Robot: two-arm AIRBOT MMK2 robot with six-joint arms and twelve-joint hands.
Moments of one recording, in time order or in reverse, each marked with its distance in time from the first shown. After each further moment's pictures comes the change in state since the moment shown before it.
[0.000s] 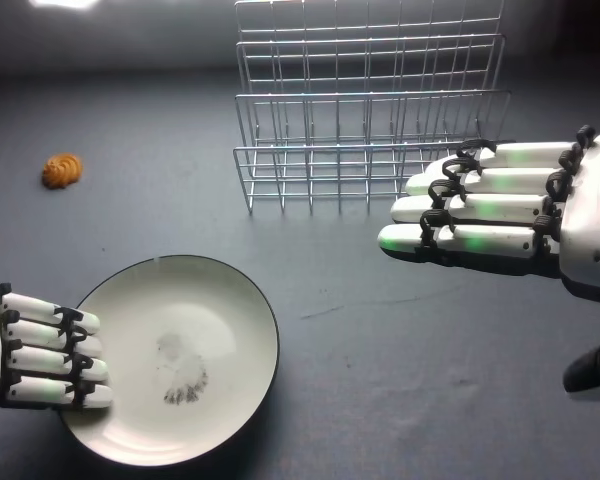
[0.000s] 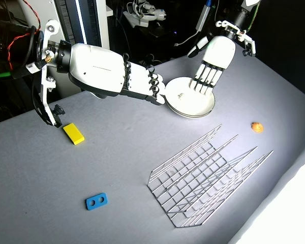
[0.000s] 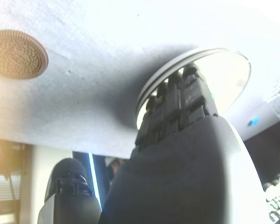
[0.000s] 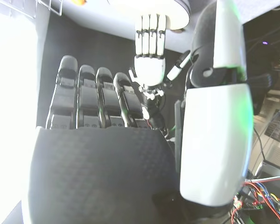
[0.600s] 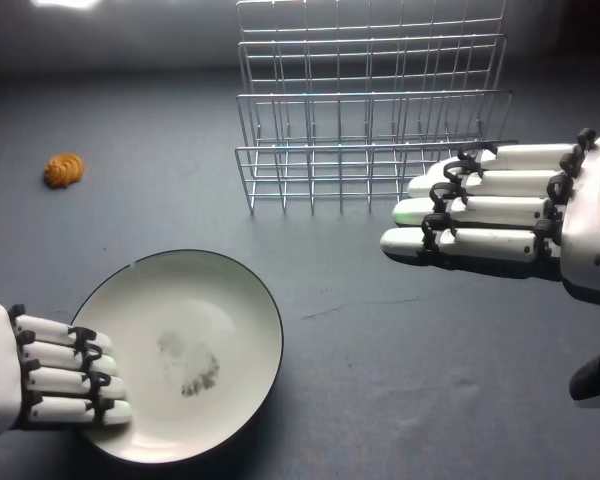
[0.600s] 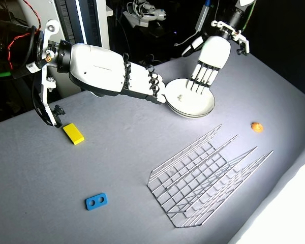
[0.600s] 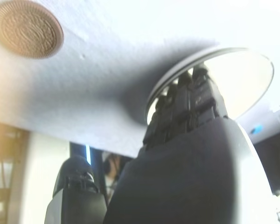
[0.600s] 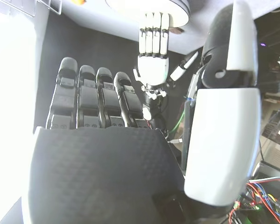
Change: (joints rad) left arm 0.020 0.010 -0.072 0.024 0.050 -0.098; right arm -0.009 0.000 0.000 0.000 0.007 -0.015
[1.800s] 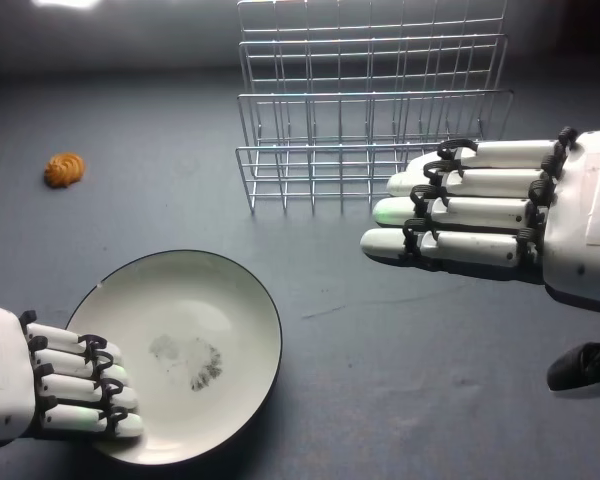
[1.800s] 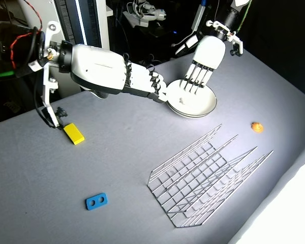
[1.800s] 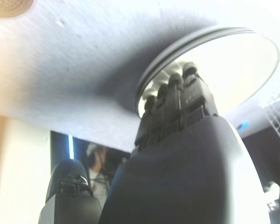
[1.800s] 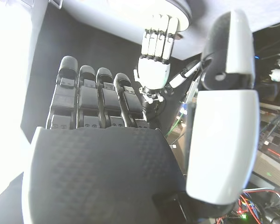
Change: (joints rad) left arm -0.018 0.005 -0.039 -0.080 0.053 -0.015; right arm -0.013 -0.019 -0.001 0.056 0.026 -0.132
